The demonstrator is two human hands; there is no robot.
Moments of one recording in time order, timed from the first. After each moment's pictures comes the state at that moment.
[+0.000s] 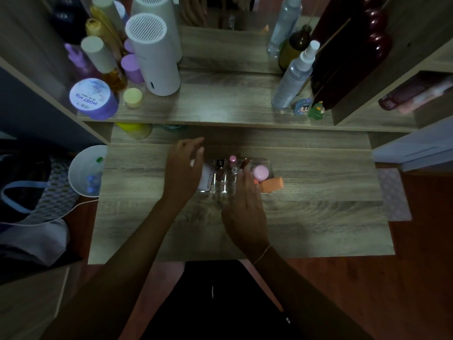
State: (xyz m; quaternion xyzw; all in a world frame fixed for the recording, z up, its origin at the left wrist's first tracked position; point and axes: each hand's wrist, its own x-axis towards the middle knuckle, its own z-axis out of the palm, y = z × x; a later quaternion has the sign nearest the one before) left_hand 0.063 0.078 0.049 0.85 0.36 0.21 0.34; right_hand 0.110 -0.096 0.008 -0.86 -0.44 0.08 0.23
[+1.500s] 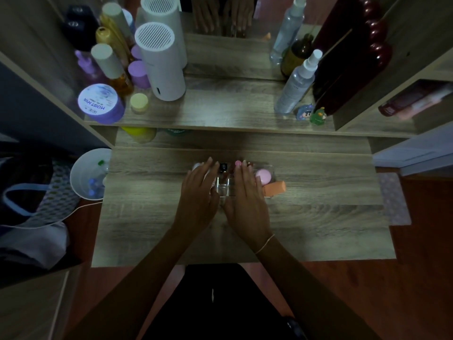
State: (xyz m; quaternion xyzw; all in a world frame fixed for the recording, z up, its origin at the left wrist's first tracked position) left_hand 0.040 0.034 0.029 0.90 0.30 0.13 0.30; right_hand 0.124 -0.074 0.026 -0.87 -0.45 0.10 0.16
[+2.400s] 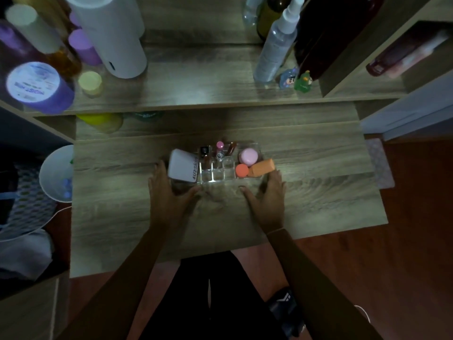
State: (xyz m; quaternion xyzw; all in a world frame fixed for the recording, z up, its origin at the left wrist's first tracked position) left_hand 0.016 0.049 -0.042 0.77 0.45 0.11 0.44; right_hand 0.161 -0.142 -0.054 -0.93 -0.18 0.13 0.30
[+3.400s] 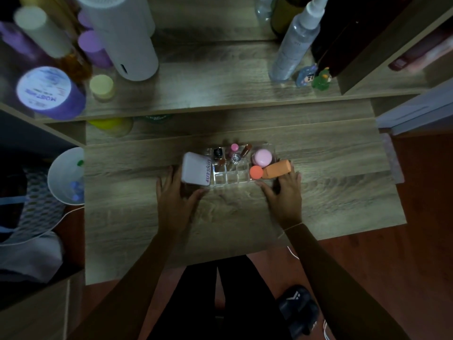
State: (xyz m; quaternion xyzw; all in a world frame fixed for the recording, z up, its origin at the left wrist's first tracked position) left_hand 0.004 0.063 -0.057 0.83 0.38 0.12 0.39; right_hand 0.179 -0.142 -0.067 -0.93 -0.25 0.10 0.26
